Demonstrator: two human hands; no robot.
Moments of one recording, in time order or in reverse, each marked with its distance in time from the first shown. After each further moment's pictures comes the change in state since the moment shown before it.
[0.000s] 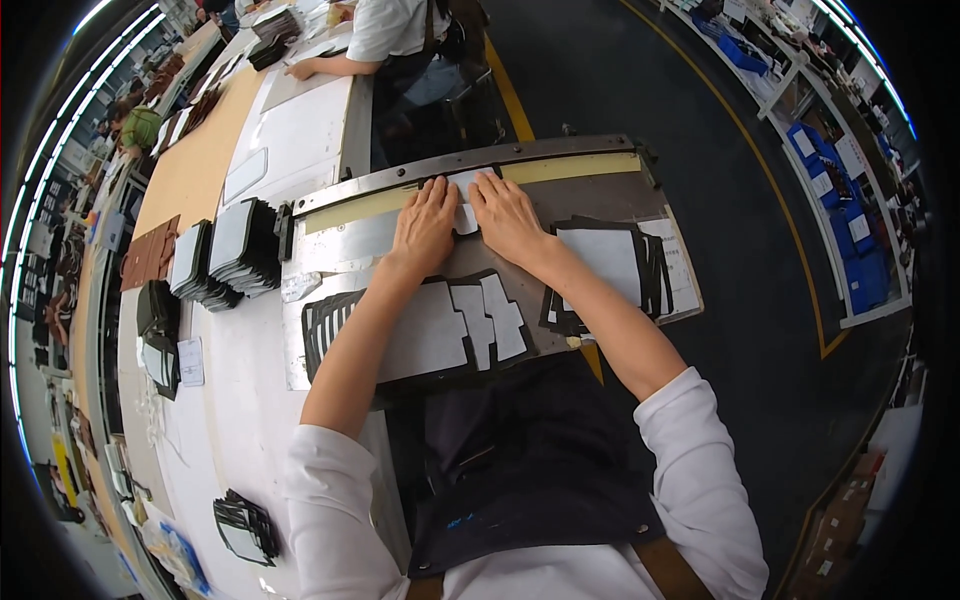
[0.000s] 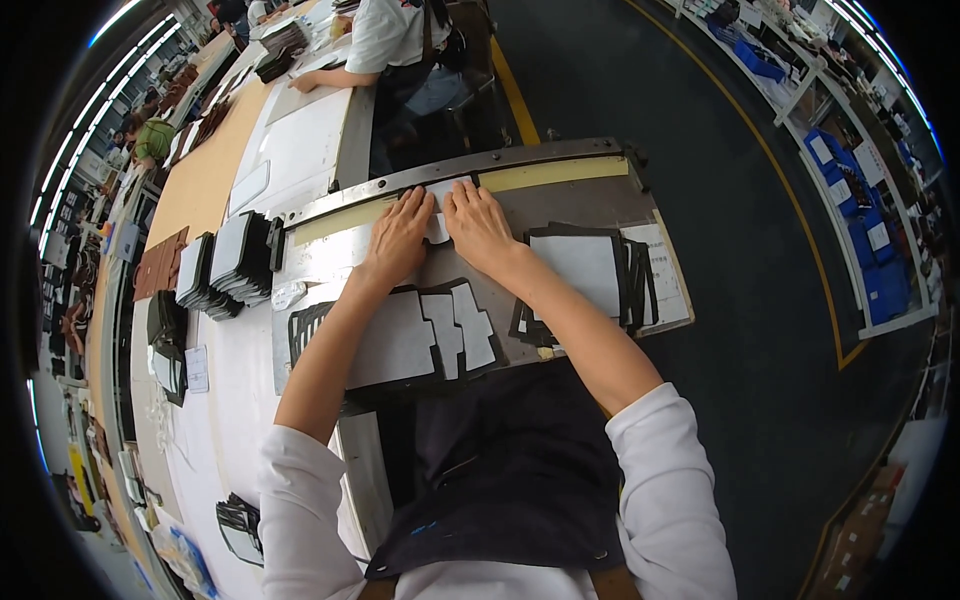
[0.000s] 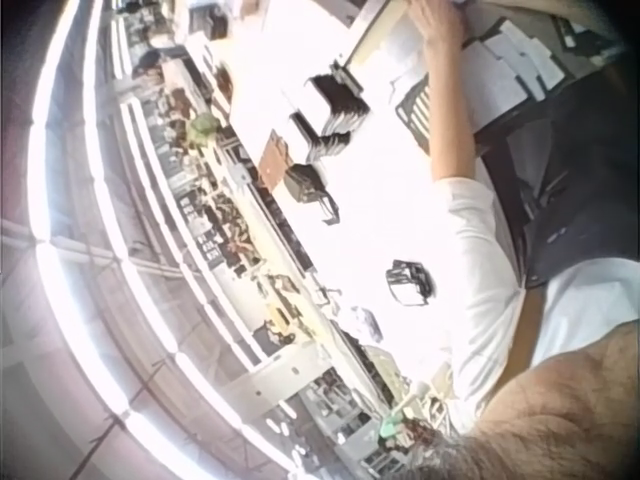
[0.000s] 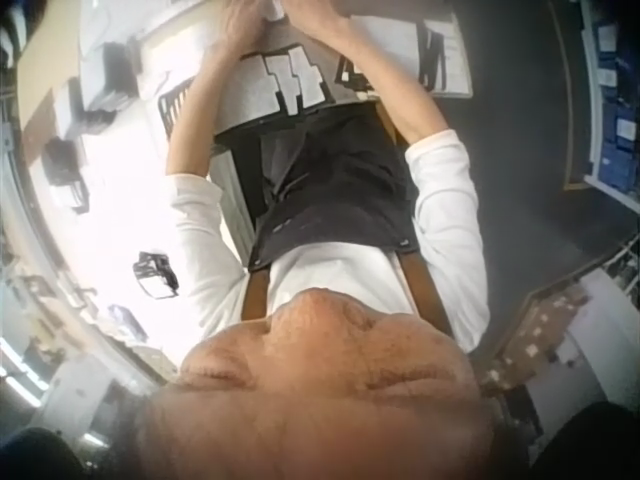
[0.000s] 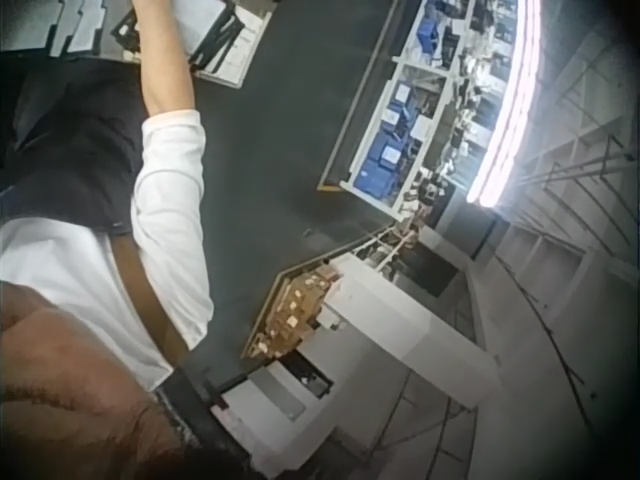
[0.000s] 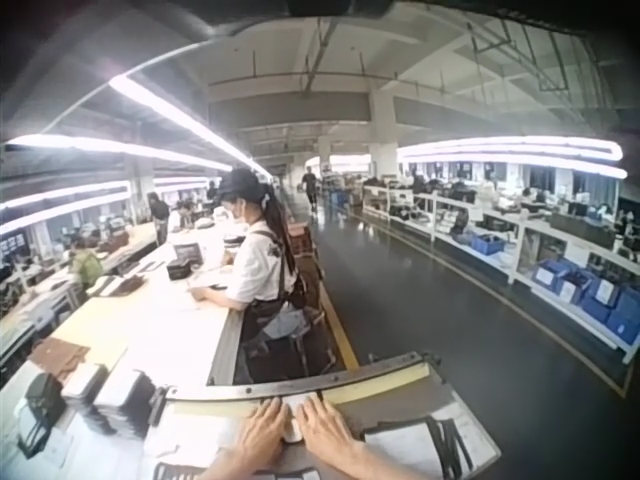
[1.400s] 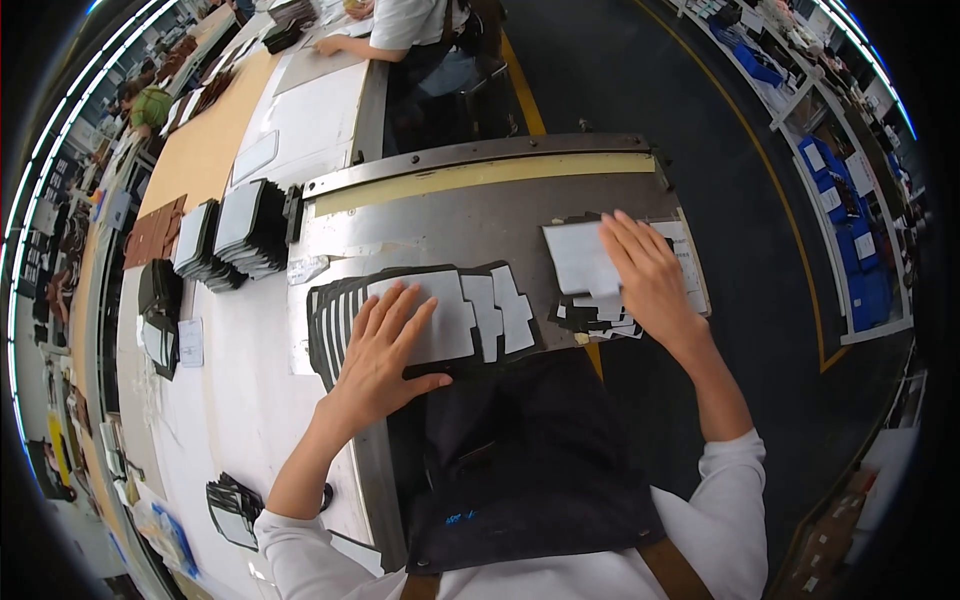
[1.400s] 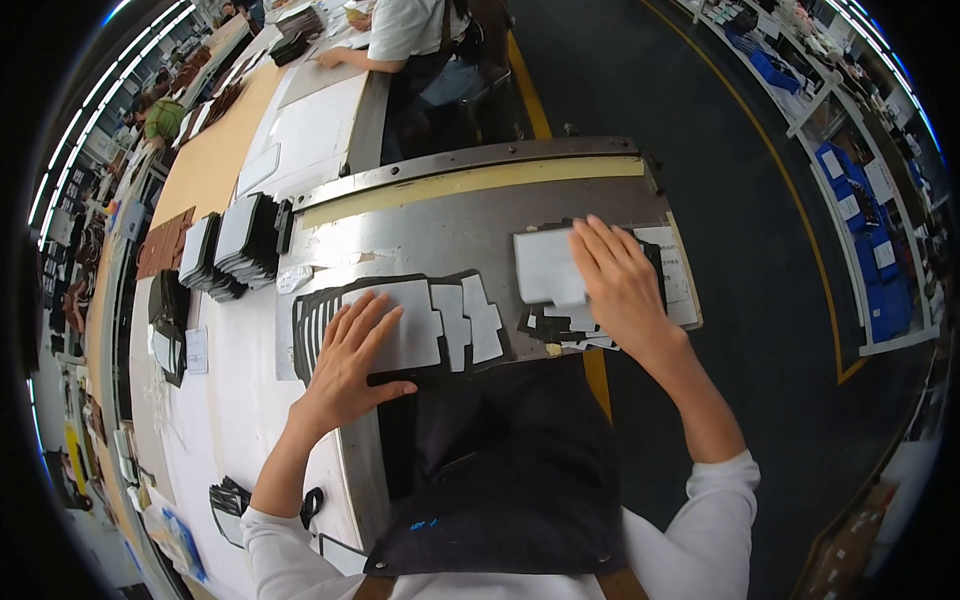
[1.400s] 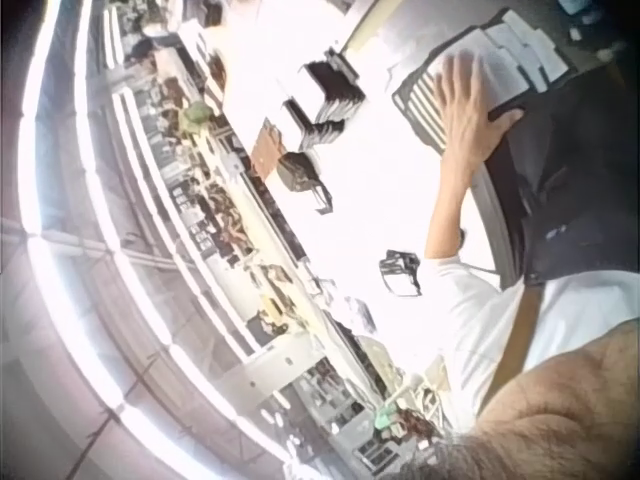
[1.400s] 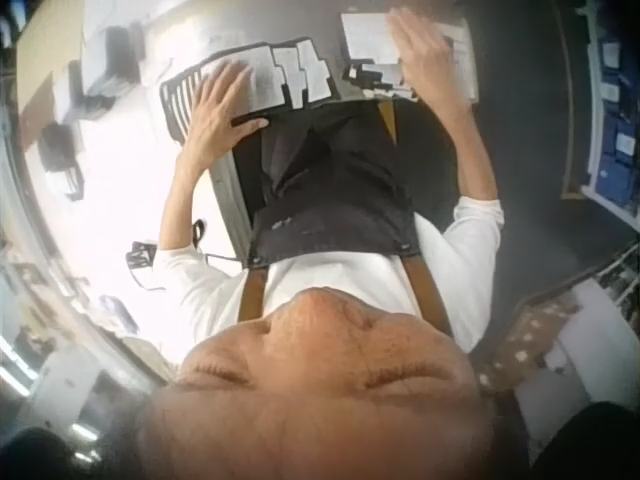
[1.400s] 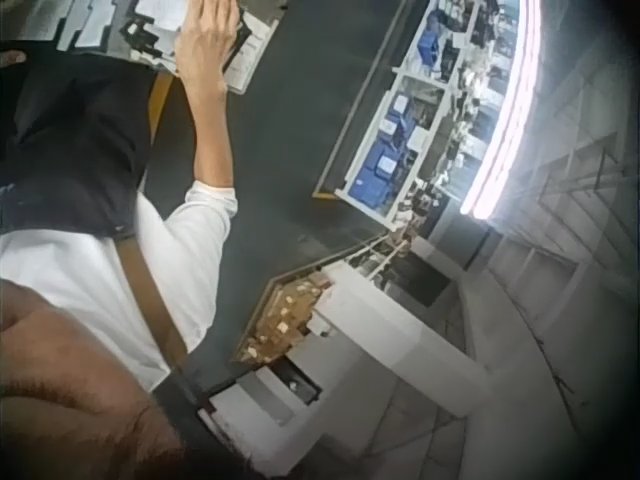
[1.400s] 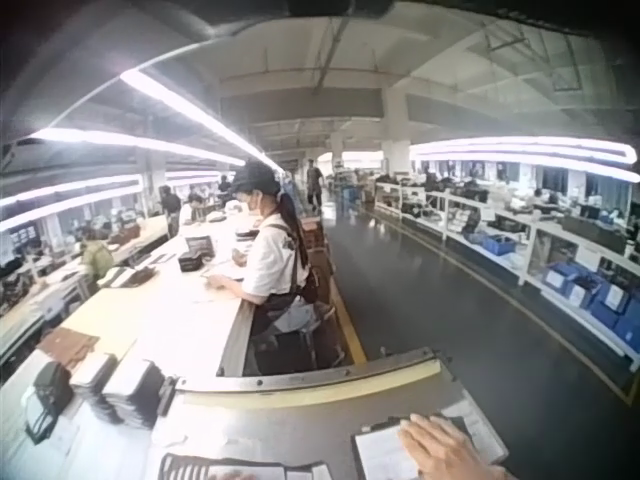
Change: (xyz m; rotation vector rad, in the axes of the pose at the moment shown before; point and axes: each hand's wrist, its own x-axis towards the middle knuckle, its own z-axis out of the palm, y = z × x) left_hand -0.153 0.055 -0.132 -0.323 -0.184 -0.095; right_hand -0.105 0.034 -0.168 -0.038 -0.243 -0.004
